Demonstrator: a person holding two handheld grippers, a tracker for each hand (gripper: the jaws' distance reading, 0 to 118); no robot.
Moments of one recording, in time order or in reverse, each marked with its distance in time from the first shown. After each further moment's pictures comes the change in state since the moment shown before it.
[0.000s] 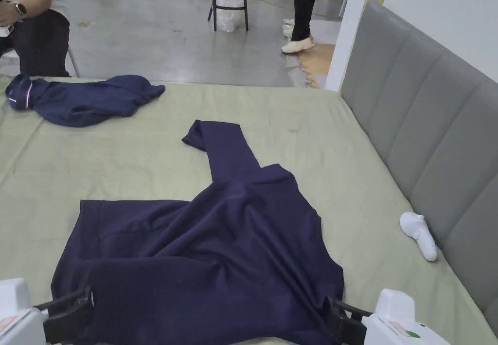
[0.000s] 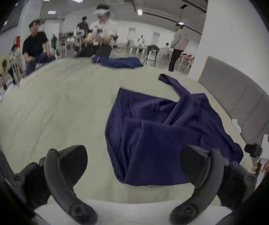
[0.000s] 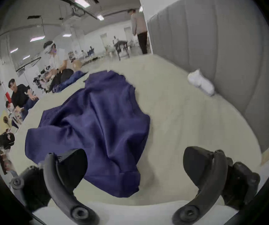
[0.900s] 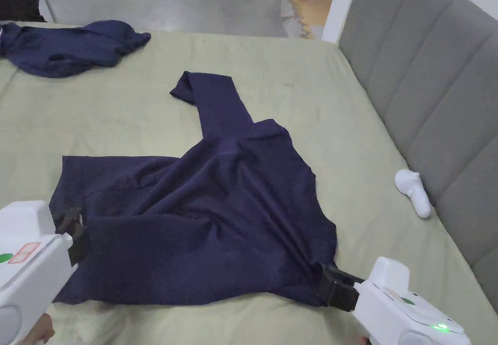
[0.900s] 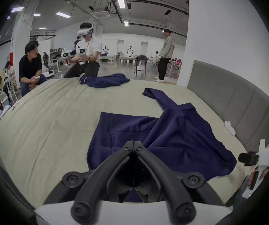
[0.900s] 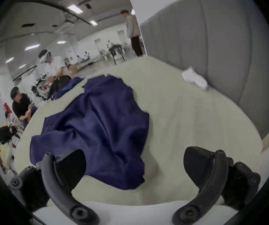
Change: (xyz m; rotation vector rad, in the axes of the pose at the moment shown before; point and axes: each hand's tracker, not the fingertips) left arm 0.054 0.030 -0.010 0.069 -0.081 -0.051; right arm 0.004 -0.022 -0.018 -0.116 0.045 -0.118
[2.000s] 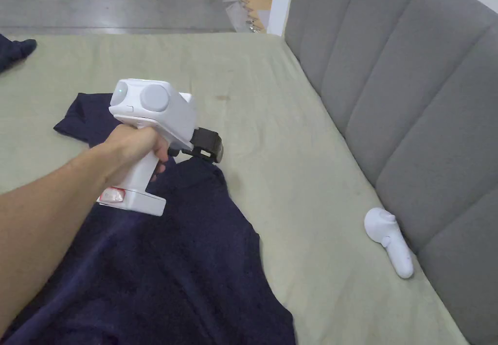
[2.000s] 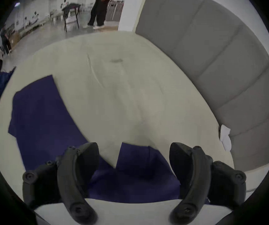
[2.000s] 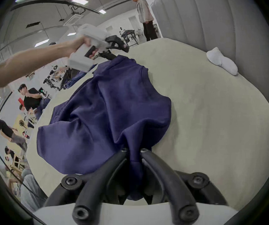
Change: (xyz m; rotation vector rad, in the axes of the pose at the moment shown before) left arm 0.320 0.171 -0.467 -0.633 -0.473 -0.269; right arm 0.009 0.017 -0.045 -0.082 0.172 0.064
